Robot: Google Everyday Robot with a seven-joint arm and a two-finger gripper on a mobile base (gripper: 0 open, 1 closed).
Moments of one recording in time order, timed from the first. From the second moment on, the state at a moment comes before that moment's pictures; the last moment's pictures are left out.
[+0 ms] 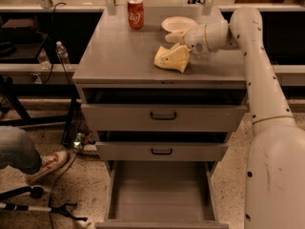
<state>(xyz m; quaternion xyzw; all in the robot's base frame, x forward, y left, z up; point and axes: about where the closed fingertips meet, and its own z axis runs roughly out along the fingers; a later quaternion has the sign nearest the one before) 0.781 -0.064 0.855 -0.53 0.64 0.28 0.48</state>
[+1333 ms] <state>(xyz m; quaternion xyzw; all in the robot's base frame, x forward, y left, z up) 0.788 -0.103 0.907 -0.49 0.63 0.25 0.55</state>
